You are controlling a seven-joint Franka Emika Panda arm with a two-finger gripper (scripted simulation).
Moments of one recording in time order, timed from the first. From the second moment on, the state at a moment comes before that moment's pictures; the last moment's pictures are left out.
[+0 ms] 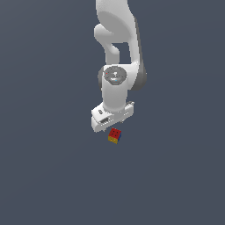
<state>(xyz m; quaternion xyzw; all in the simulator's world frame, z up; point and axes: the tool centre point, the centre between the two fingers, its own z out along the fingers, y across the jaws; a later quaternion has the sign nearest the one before) 0.004 0.003 0.129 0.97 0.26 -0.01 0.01</state>
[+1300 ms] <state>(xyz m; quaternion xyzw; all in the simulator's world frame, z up) 0.009 0.012 0.085 0.85 0.53 0.00 0.00</state>
